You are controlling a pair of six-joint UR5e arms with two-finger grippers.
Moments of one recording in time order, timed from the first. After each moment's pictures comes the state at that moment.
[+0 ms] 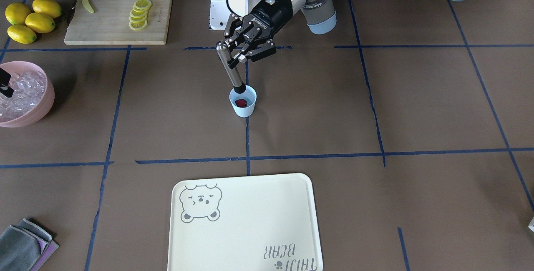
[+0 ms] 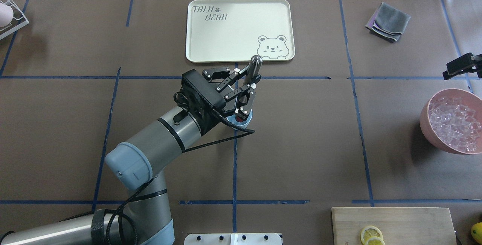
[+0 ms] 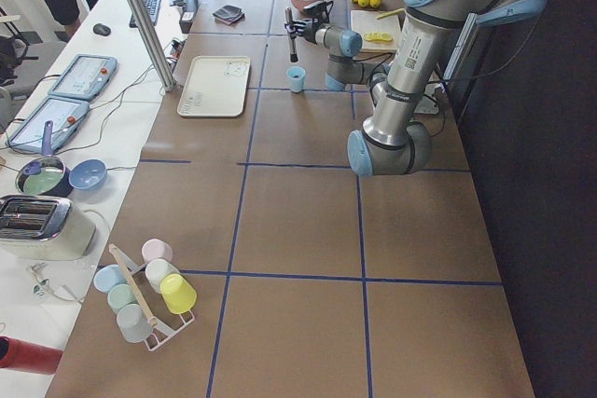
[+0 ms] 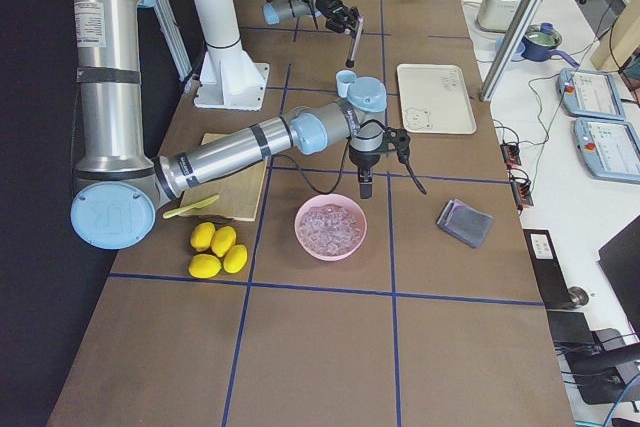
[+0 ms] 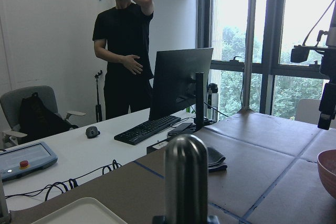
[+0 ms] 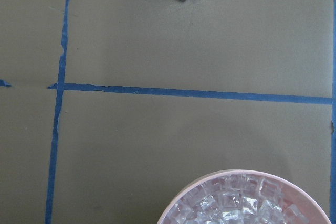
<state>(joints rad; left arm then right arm) -0.31 -2.18 -1.62 -2.88 -1.08 -0.30 1.22 -1.57 1.95 -1.53 2.25 0.49</state>
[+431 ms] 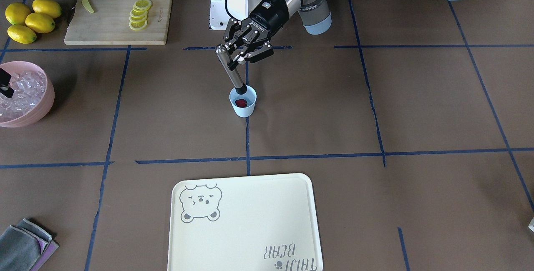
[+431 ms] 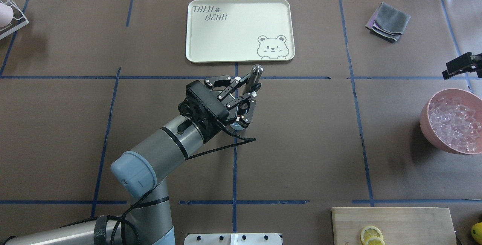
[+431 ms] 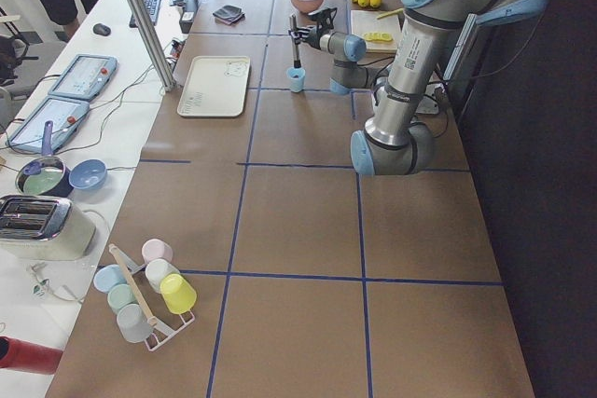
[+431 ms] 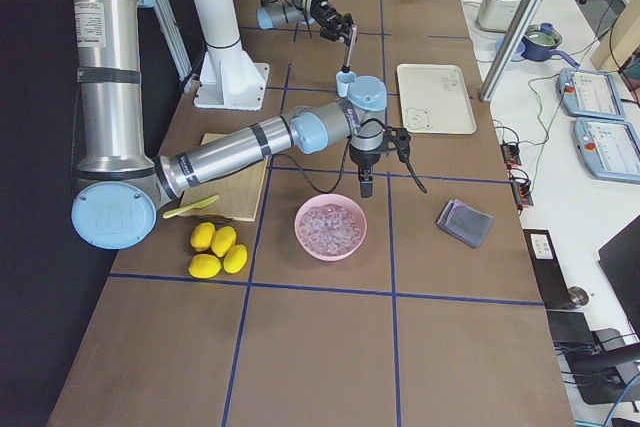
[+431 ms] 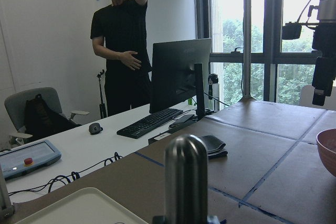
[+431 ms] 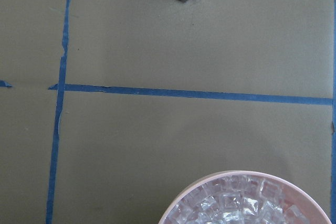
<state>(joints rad) -0.28 -2.18 -1.58 -2.90 -1.05 -0.28 1.22 -1.57 1.95 -1.53 2.25 0.49</state>
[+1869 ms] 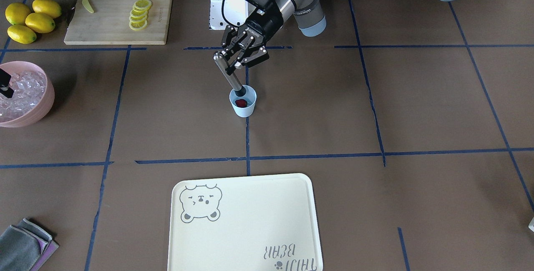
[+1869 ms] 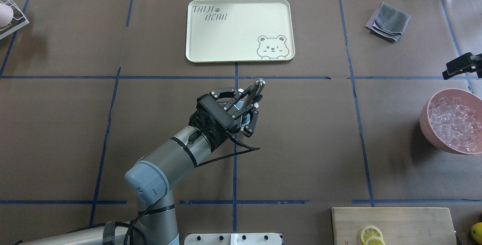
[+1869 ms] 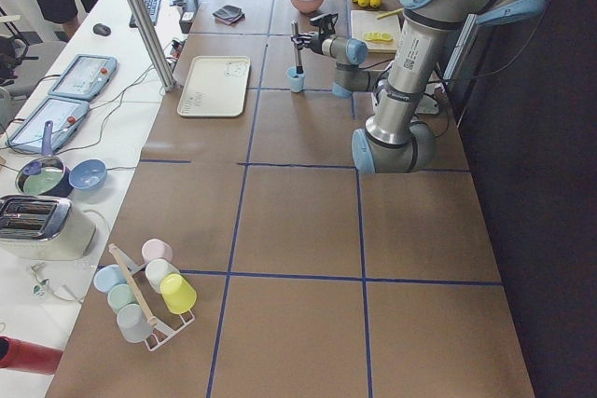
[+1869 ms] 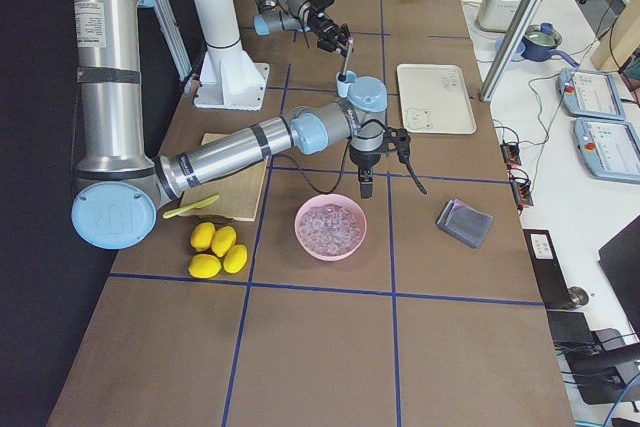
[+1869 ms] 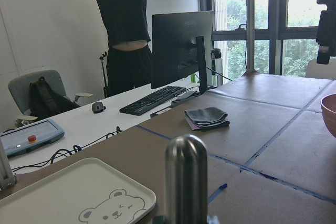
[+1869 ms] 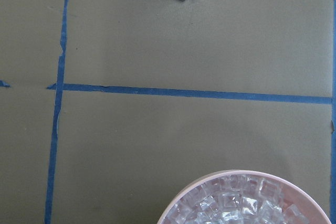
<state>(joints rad) -0.26 -2.20 -1.57 -2.88 -1.02 -0.28 1.22 -1.57 1.95 -1.53 2.25 0.49</state>
